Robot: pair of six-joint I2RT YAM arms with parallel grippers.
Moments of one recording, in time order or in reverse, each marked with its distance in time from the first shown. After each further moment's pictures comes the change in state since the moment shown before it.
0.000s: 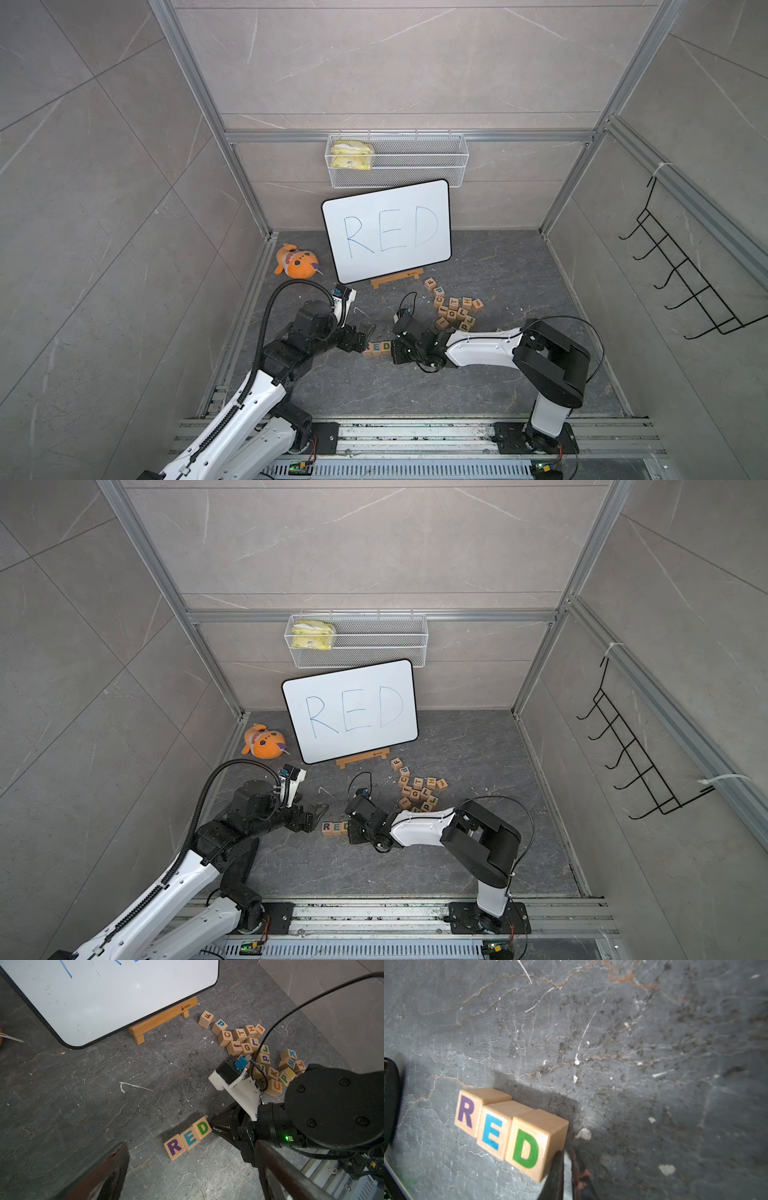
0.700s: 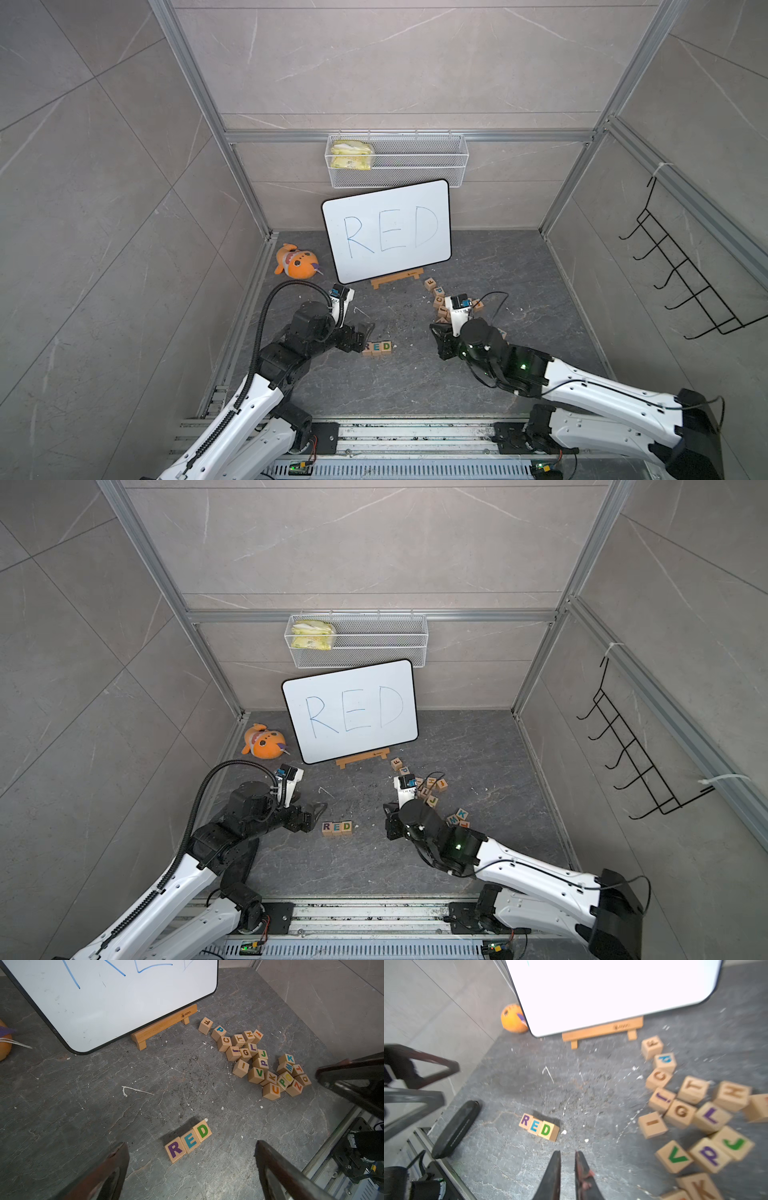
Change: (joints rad) left arm 0.004 -0.028 0.000 0.005 -0.006 0.000; right arm 0.006 -0.856 -0.277 -0.119 0.309 -0.207
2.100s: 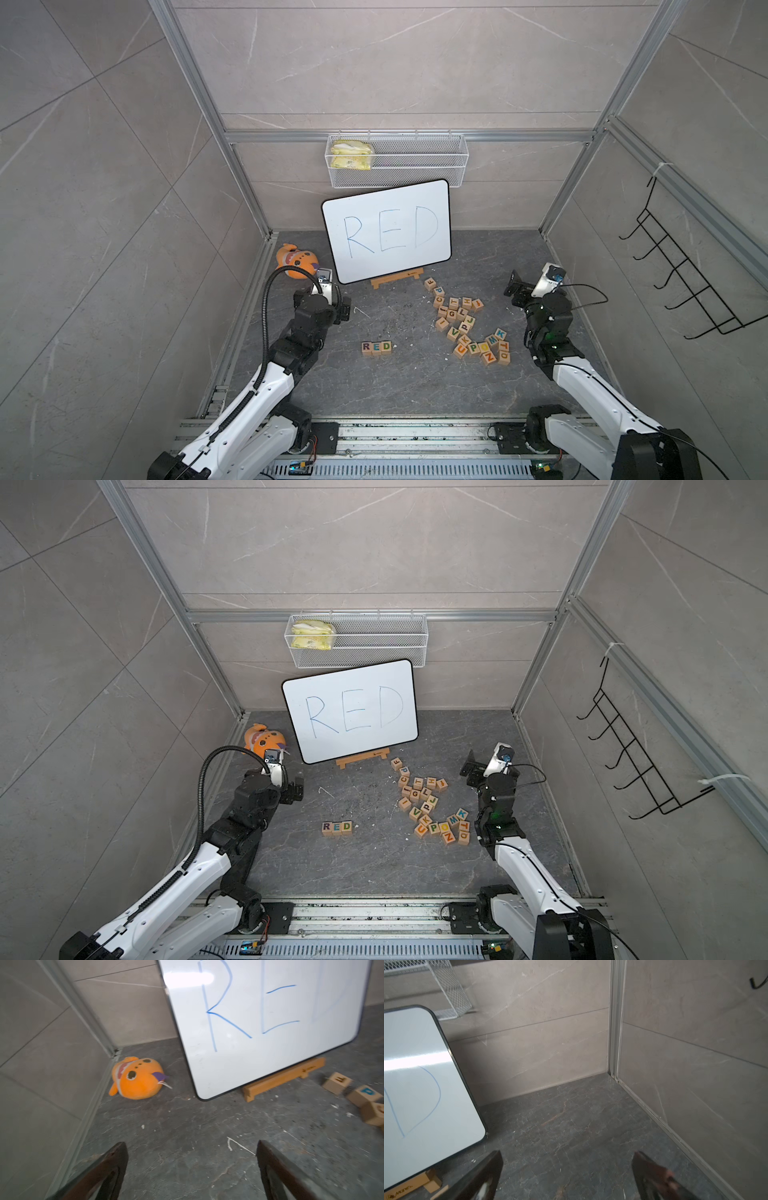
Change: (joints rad) left arm 0.071 0.109 -0.150 0.473 -0.640 0.168; right arm -0.939 0.051 -0.276 0.664 -0.047 -0.386
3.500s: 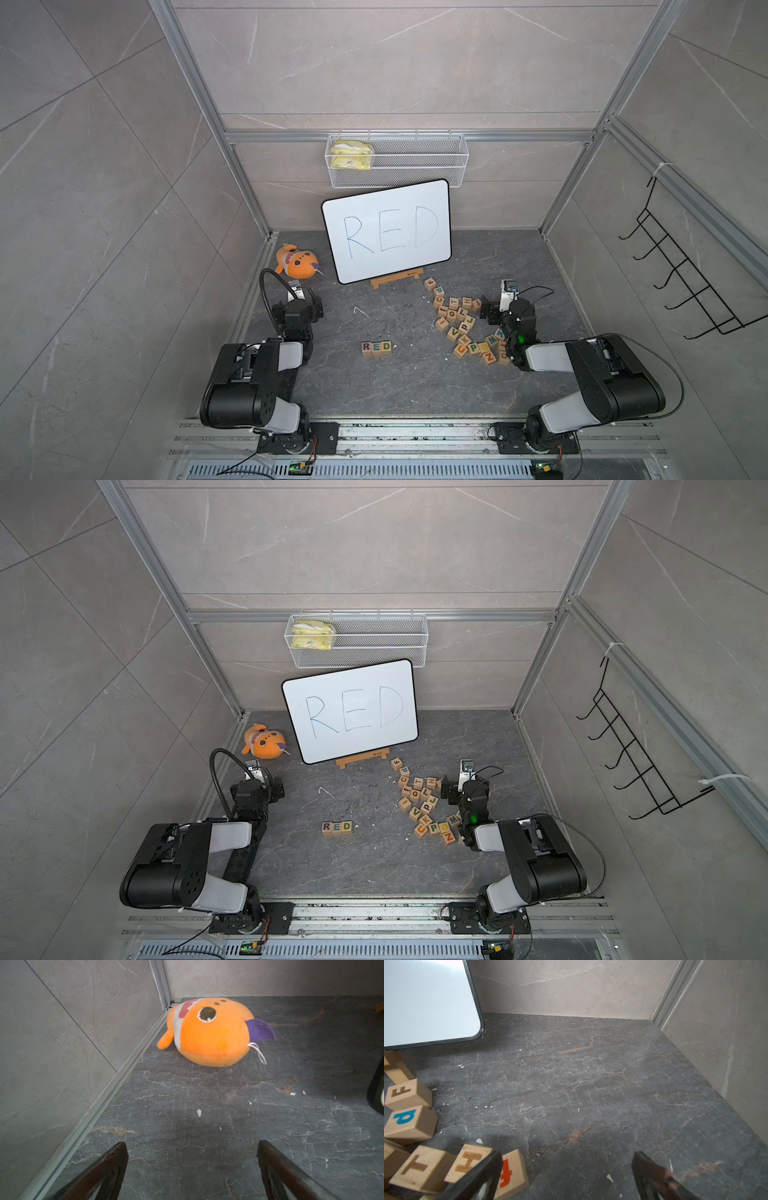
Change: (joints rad) left arm 0.430 0.623 -0.211 0.808 0.151 0.002; right arm 0.079 0.504 -0.072 0.353 -0.087 -0.168
